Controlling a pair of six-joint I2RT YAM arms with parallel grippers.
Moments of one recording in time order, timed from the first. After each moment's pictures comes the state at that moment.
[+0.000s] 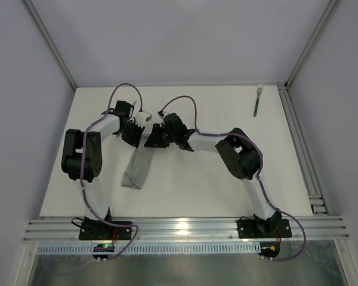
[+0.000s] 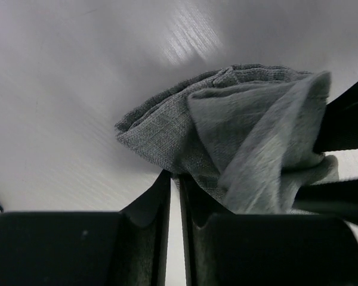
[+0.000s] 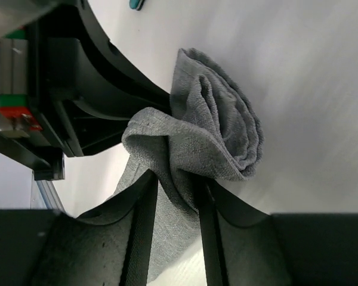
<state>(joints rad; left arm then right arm) -0.15 1.94 1.32 -0.63 0.32 0.47 0.76 2.23 1.47 0.20 -0.35 0.76</state>
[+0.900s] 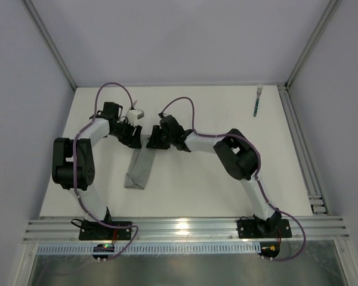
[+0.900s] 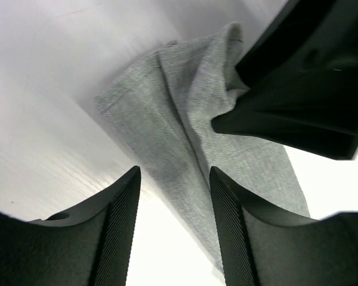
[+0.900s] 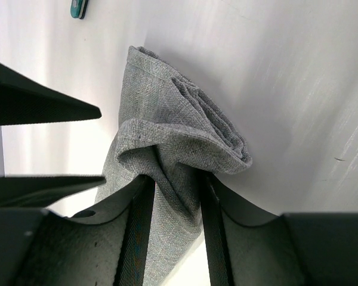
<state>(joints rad) -0.07 1.82 1.21 -0.57 0.54 0.46 0.78 2.24 1.52 0.08 -0.19 0.76</state>
